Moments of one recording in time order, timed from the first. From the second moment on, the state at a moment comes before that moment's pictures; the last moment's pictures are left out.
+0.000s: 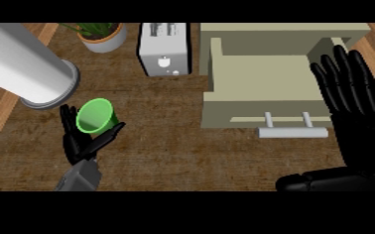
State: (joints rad) left arm -0.34 0.09 0.34 -0.52 0.44 0.15 -0.94; right arm -0.10 -0.07 -0.02 -2.11 -0.13 0.11 0.20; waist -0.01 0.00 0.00
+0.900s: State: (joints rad) left arm -0.42 0.12 0.34 -0.38 0.43 -0.02 -1.08; right arm -0.11 -0.09 -0.07 -2.10 -0.17 0.13 0.20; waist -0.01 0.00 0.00
